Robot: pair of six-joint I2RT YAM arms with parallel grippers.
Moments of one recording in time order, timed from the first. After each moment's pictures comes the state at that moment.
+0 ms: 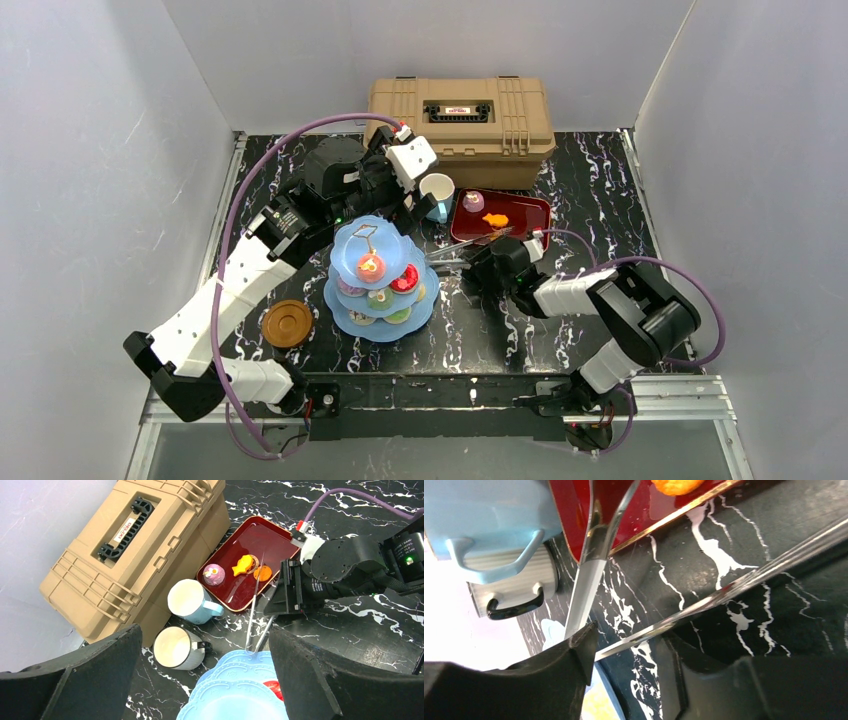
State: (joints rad) left arm -0.76 1.27 1.53 -0.58 0.12 0.39; right arm 0.66 1.56 0.48 0.47 0.23 1.39
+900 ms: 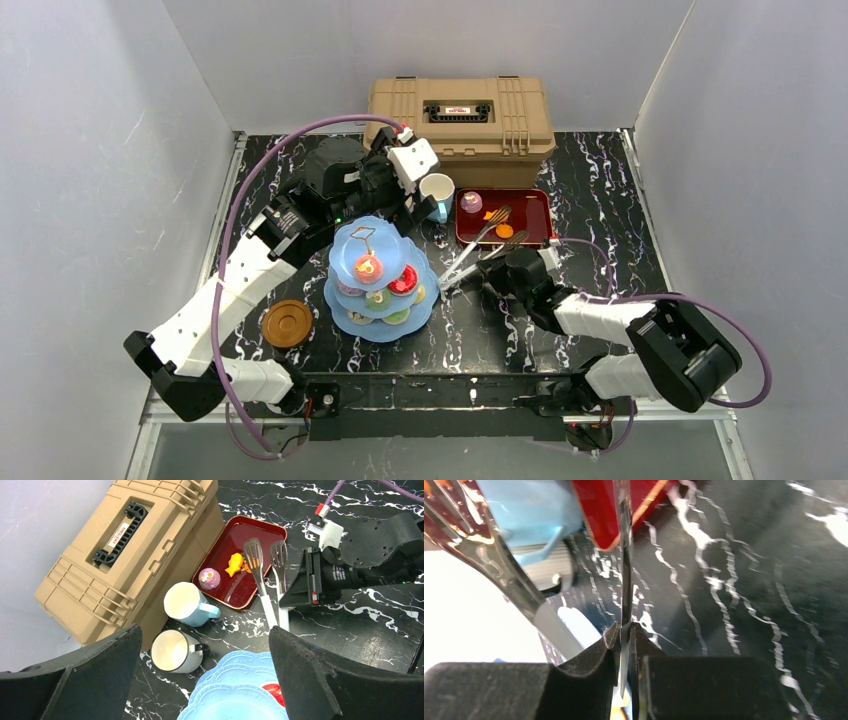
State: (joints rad) left arm -0.76 1.27 1.53 -0.58 0.15 0.40; right arm 0.67 1.31 0.39 0.38 0.28 1.41
